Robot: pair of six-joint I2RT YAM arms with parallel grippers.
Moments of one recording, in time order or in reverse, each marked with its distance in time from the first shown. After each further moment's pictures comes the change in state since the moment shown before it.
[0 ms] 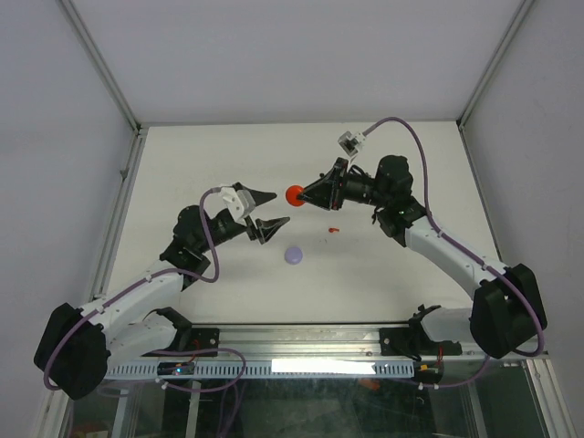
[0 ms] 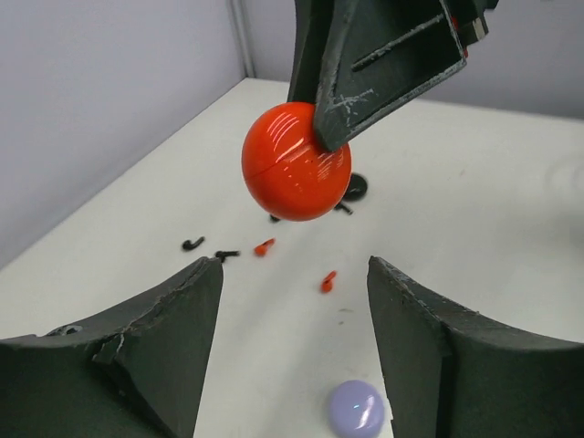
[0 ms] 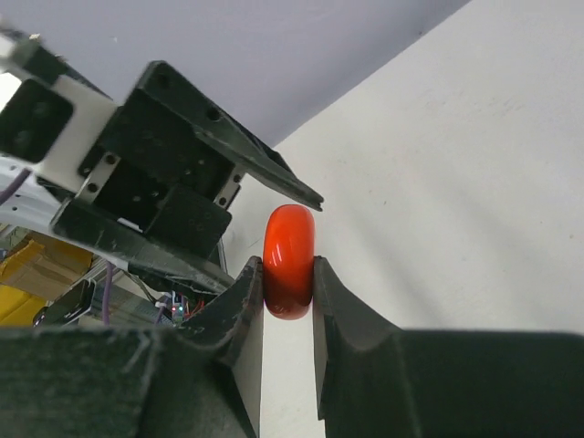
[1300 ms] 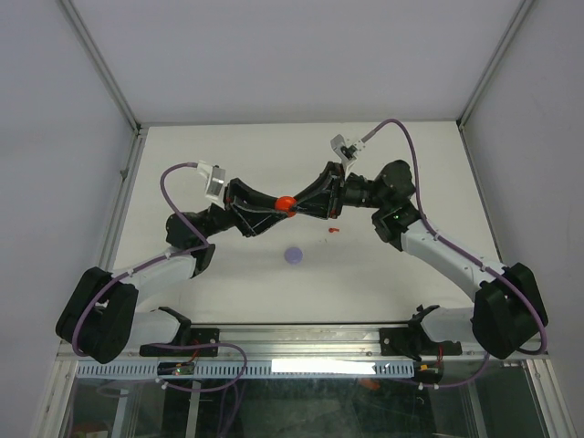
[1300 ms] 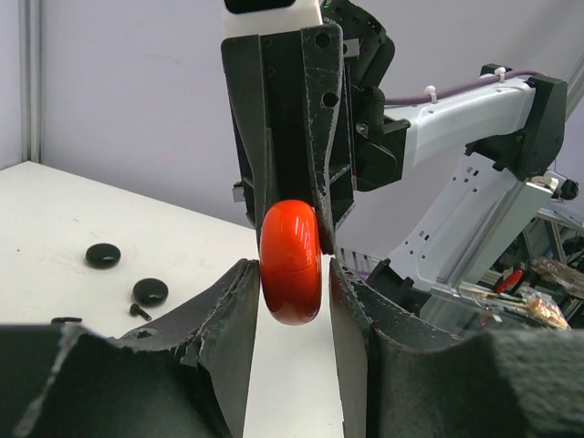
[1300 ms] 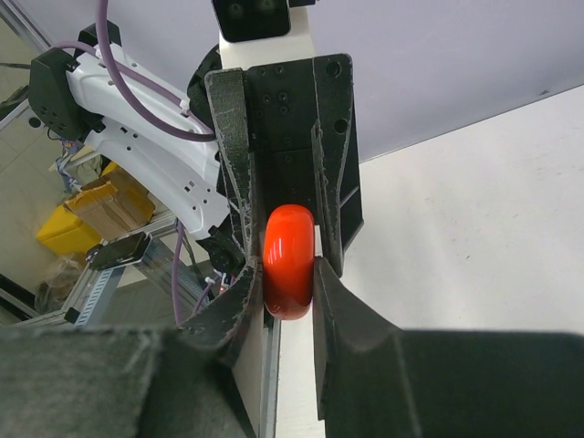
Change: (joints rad) left arm 0.121 0.246 -0.049 0.834 0.334 -0.944; right arm 0.068 -0.010 -0.024 0.302 -0.177 0.095
